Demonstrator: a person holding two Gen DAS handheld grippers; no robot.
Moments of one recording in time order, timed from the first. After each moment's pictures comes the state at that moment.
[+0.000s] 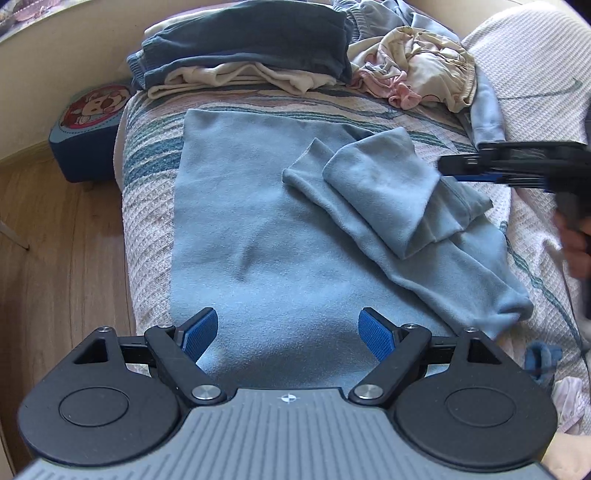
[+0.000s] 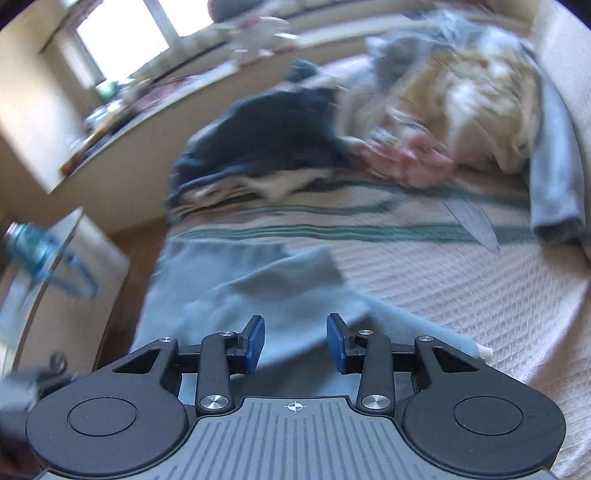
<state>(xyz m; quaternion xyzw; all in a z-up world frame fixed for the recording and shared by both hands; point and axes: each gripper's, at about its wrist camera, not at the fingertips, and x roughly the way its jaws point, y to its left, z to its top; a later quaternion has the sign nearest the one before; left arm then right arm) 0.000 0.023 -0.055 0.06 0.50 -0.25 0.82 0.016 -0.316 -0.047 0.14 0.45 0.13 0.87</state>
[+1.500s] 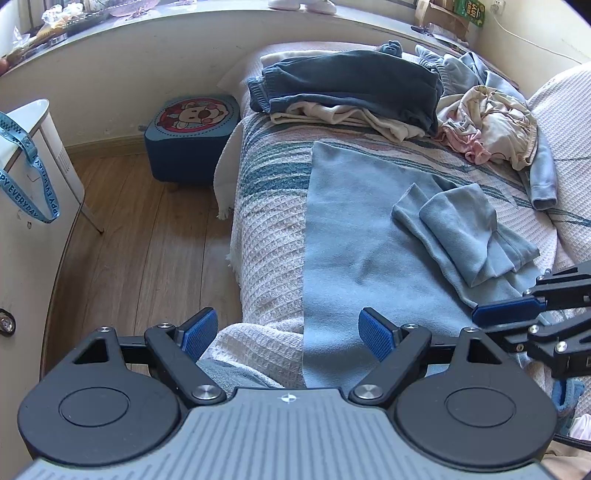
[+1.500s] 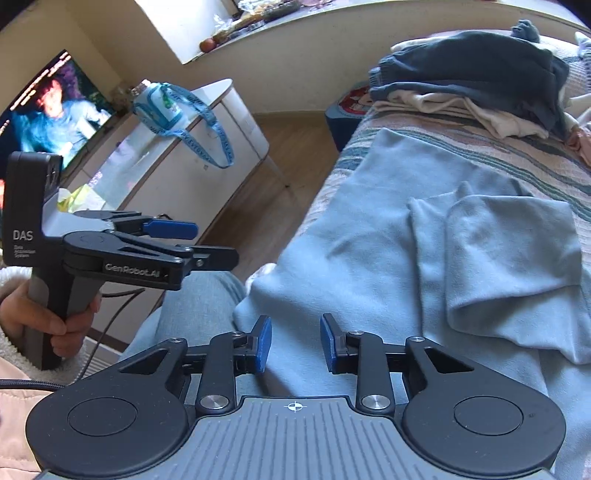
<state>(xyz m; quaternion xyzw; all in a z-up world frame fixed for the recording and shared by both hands) -0.014 0.098 -0.022 0.02 0.47 -0.14 0.87 -0.055 -0.189 -0.026 0.01 0.50 0.37 0.78</state>
